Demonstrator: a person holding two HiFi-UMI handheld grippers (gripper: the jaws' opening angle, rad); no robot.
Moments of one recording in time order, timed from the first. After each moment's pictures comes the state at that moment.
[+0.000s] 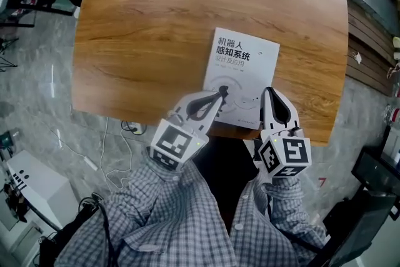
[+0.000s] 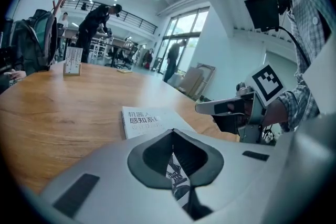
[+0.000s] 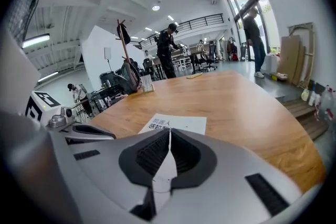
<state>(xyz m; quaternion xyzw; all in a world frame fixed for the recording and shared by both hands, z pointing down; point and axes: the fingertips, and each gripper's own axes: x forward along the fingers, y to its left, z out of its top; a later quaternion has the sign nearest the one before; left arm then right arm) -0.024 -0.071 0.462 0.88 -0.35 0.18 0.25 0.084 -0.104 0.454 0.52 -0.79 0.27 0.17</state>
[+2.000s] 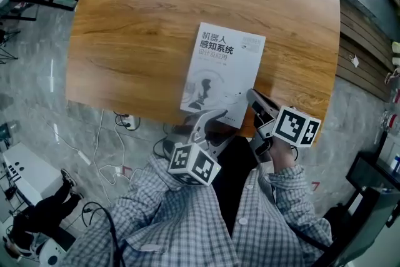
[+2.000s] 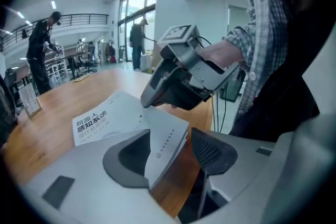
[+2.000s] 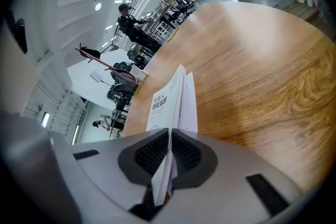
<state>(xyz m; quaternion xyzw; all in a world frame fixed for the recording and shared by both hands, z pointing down) 0.078 0.018 0.486 0.90 -0.22 0.35 0.11 0.106 -0.079 0.504 0.38 -0.69 0.60 0.11</state>
